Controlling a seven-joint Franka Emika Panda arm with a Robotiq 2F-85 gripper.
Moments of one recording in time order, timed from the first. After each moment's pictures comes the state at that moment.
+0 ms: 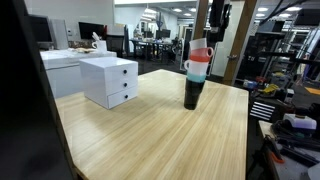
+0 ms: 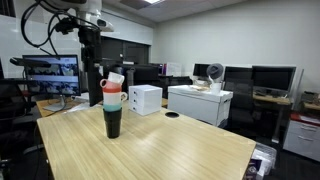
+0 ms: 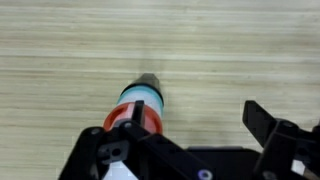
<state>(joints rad) -0.05 -0.45 -0.04 -2.36 -0.06 1.88 0.06</state>
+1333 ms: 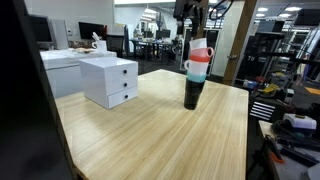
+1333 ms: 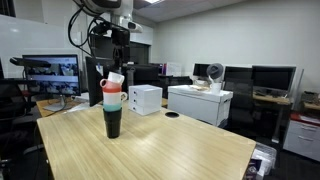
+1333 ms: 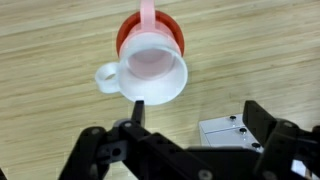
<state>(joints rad) -0.10 -0.12 -0.10 -2.02 0.03 1.88 0.12</state>
